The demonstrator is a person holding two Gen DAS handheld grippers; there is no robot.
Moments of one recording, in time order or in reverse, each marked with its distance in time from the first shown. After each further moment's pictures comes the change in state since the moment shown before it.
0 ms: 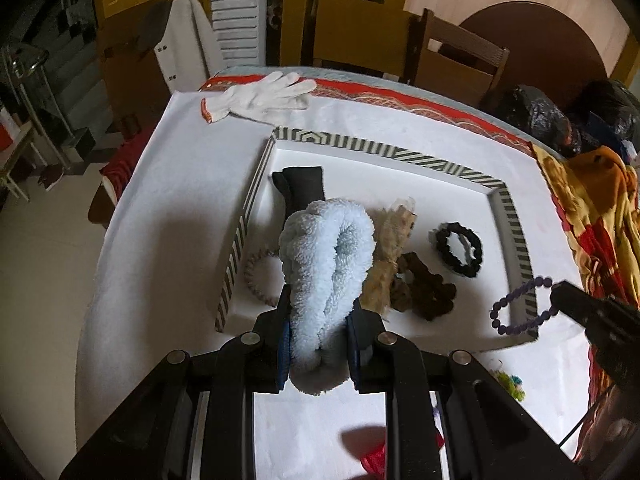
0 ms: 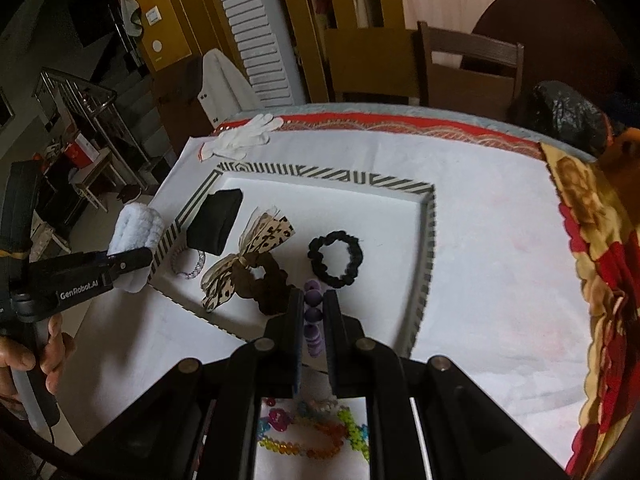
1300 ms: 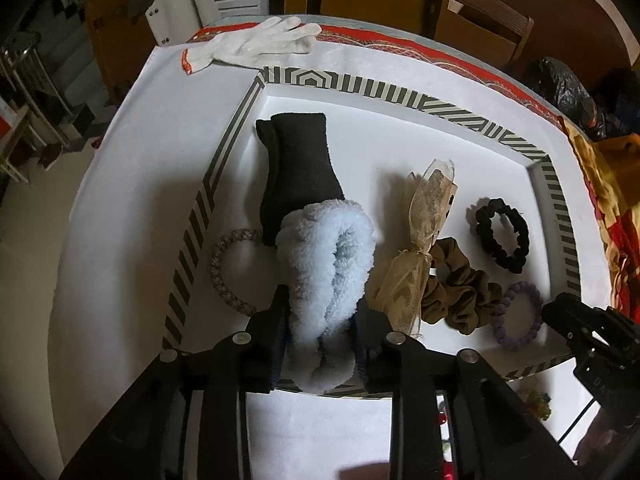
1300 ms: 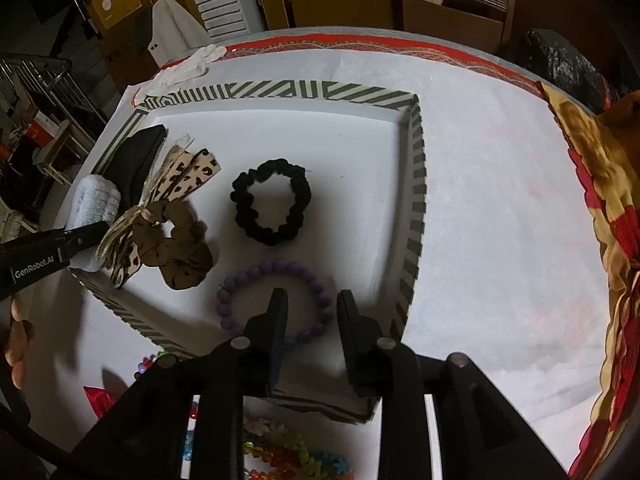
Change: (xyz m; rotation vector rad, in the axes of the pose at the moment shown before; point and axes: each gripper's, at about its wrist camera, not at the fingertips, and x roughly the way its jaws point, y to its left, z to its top) left arm 0.068 -0.008 0.002 -0.007 0.130 0.029; right arm 0.083 -0.037 -0.016 0.050 0.191 -0.107
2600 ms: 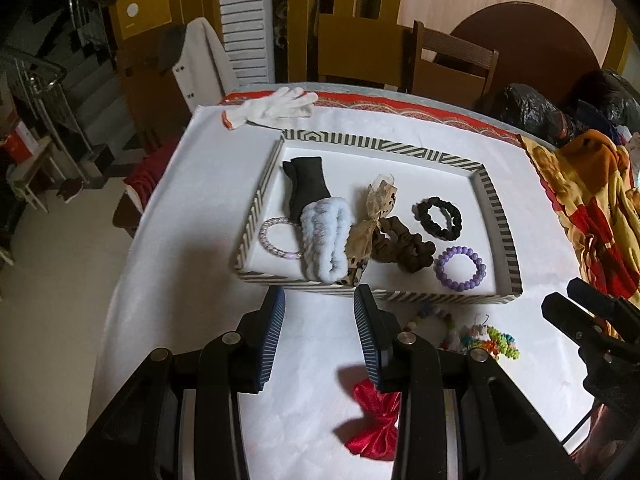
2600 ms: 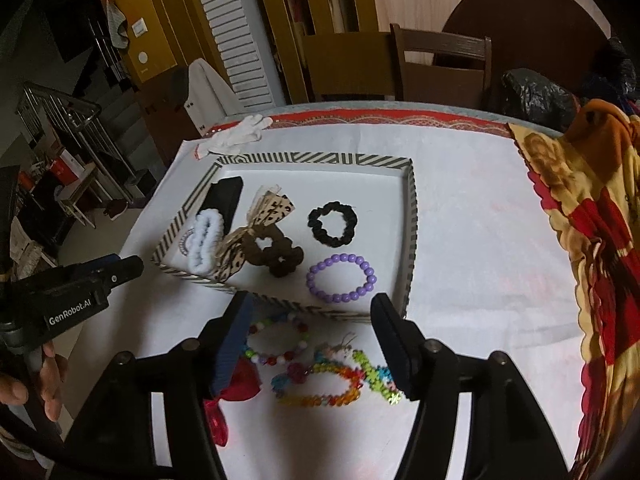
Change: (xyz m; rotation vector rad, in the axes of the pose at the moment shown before) left arm -0.126 -0.008 -0.075 0.045 -0.210 0.040; right arm -0.129 0.042 -0.060 0.029 -0.237 0.045
